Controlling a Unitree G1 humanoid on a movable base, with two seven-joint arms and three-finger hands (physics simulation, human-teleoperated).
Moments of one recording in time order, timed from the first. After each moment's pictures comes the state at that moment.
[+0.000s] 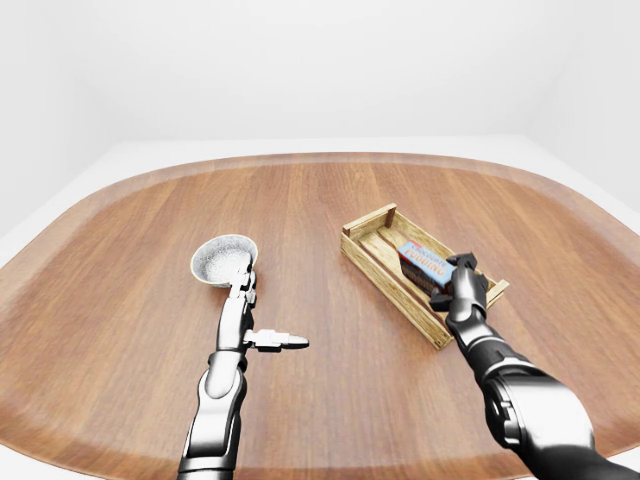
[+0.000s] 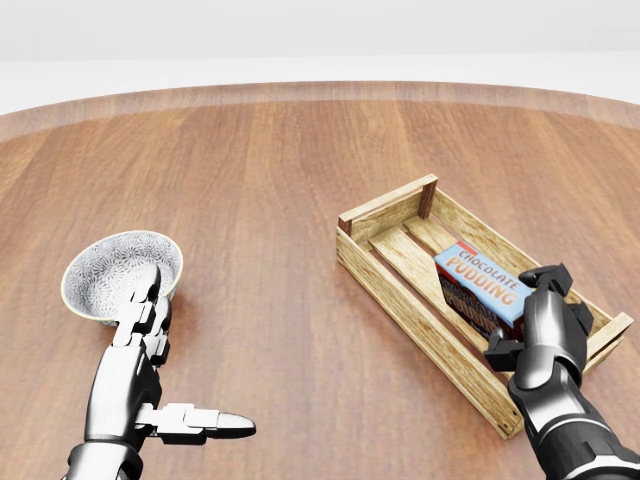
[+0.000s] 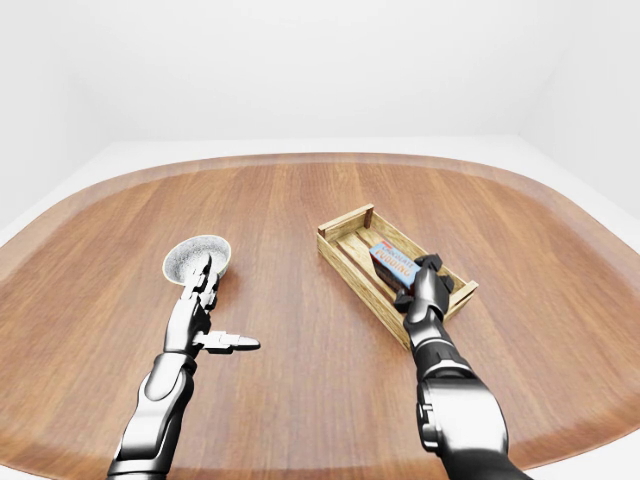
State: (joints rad) left arm 0.02 0.02 0.02 0.02 0.03 -0.04 -0.07; right arm -0.71 -0.30 -0.12 1.35 -0.46 -0.09 -0.43
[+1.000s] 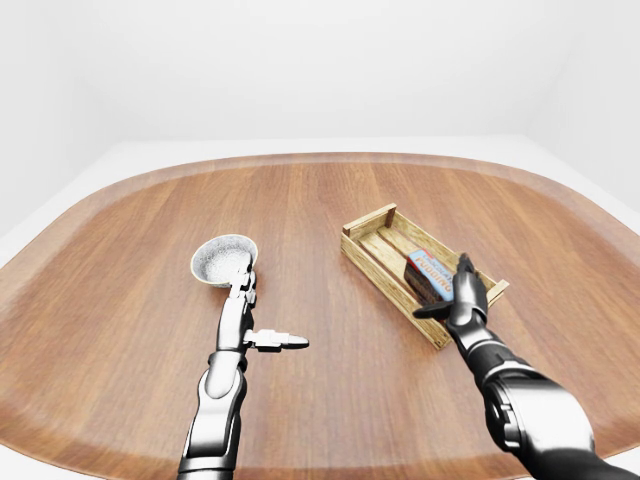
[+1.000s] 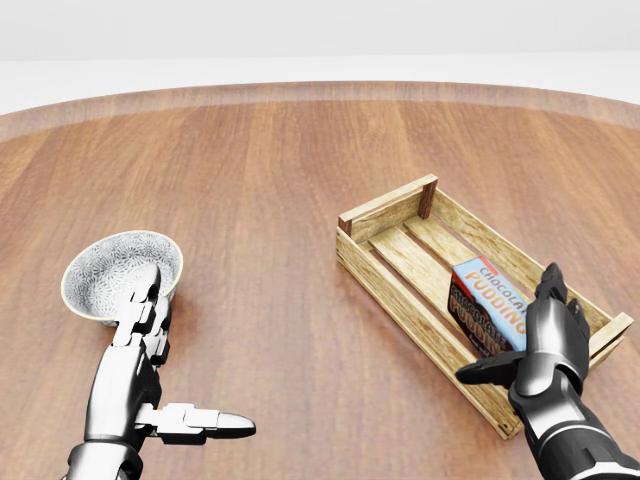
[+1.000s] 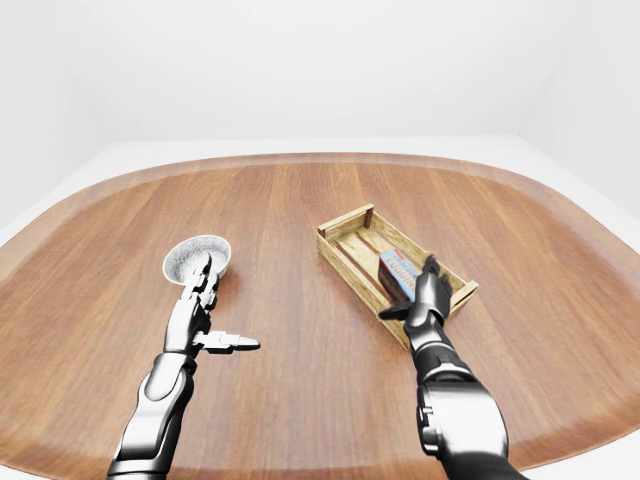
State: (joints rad) left arm 0.02 0.02 0.02 0.02 0.03 -0.04 -0.07; right arm -0.69 -0.30 -0.12 1.35 -0.45 -0.09 -0.45
